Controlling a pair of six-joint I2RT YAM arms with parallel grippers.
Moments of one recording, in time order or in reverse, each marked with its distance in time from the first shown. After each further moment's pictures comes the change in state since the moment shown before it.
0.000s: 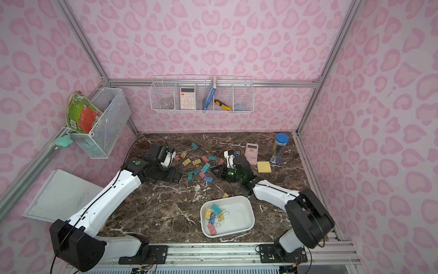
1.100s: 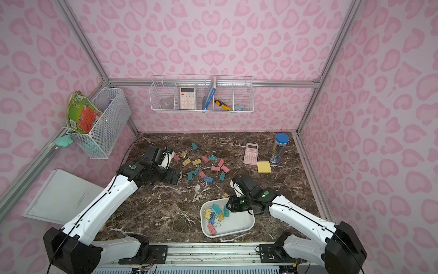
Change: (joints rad) left arm -0.002 -0.060 -0.044 0.043 -0.013 0.055; right arm 0.061 -0.295 -0.054 -0.845 0.129 -0.356
